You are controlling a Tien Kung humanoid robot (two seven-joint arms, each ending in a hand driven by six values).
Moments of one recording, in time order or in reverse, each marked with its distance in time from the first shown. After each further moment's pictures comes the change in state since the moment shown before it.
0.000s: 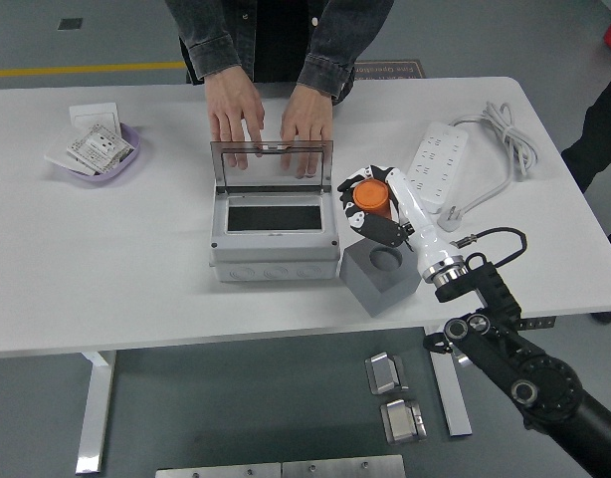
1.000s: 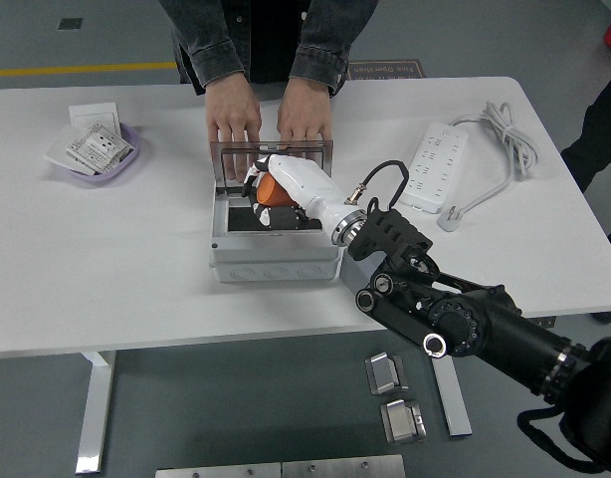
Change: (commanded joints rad) left arm 0.004 0.017 -0.063 0.000 0.076 -0.001 0.014; right arm 0.399 0.152 -0.359 -0.303 -0.250 0.031 -0.207
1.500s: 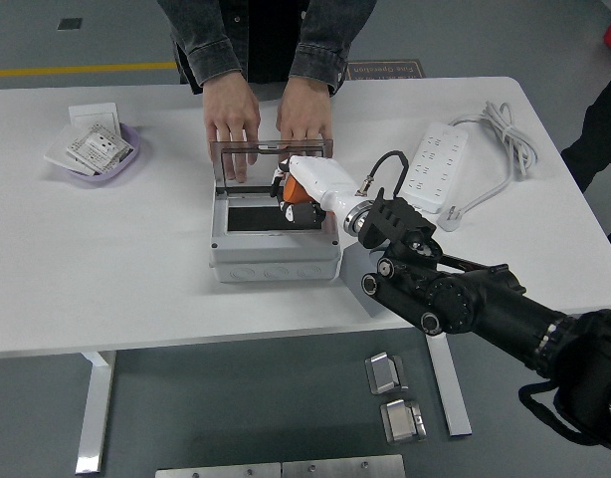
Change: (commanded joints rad) left arm 0.001 0.009 -0.031 0.000 0.044 0.001 0.011; right arm 0.083 0.000 -0.098 -0.165 0.045 0.001 -0.029
